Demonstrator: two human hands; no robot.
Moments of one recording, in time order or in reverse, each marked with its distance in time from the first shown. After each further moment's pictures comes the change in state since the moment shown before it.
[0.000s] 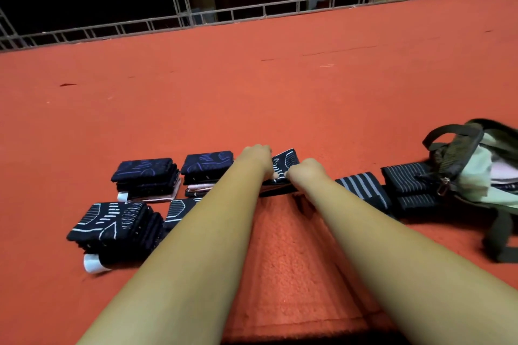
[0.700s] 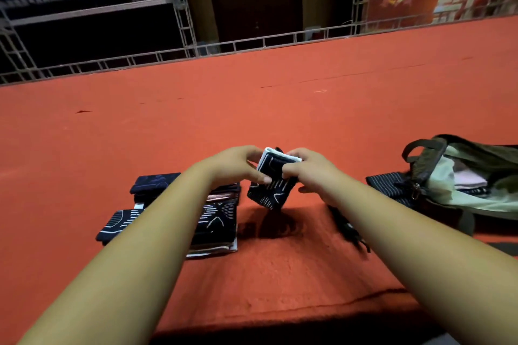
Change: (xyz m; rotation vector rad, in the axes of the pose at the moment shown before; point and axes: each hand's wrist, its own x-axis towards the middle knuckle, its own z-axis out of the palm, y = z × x) left_hand -0.115 -0.038 -0.087 -0.677 -0.103 0.283; right_hand -0.089 -0.017 -0.071 0.276 -0.185 -0.322
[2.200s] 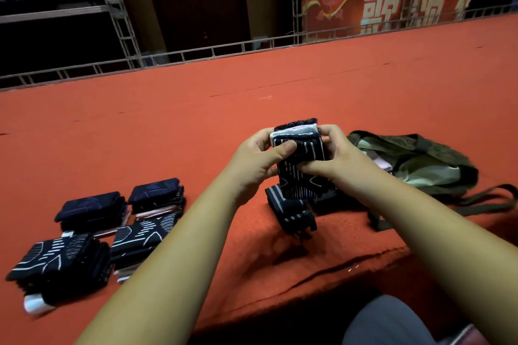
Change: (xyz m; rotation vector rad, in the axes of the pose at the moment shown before) left_hand -0.004 0.148 0.130 -0.820 0.042 0.338; right_hand -0.108 0.037 -0.157 0.026 0.159 -0.346
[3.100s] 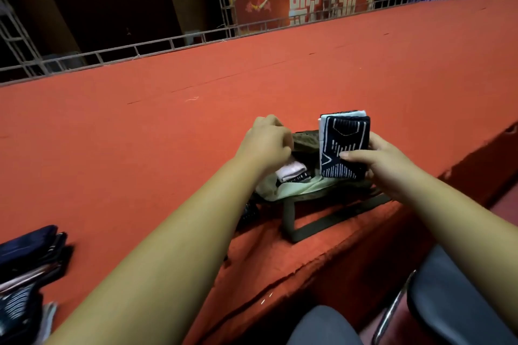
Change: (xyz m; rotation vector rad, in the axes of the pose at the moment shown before) left_hand 0.182 -0.077 0.175 1.301 -0.194 0.343; right_hand -0.034 0.130 -0.230 0.253 0.414 0.273
